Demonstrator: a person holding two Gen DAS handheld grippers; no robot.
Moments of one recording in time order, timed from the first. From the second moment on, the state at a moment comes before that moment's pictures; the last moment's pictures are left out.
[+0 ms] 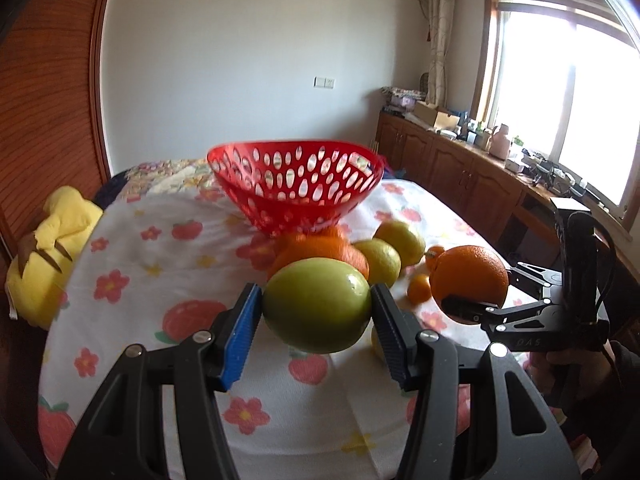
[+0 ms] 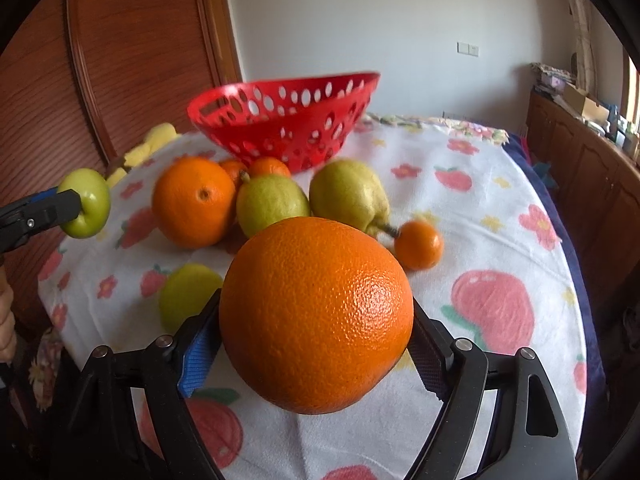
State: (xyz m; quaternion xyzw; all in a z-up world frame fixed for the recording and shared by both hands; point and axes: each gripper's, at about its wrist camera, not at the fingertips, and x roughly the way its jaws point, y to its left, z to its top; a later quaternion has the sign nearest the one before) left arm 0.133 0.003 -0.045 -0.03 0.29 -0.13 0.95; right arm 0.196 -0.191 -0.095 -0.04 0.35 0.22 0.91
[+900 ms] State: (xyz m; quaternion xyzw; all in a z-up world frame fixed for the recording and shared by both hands) left arm 0.252 0.039 -0.007 -0.03 0.28 -0.13 0.95; right arm 0.351 -0.101 -0.019 -0.12 0.33 0.28 0.89
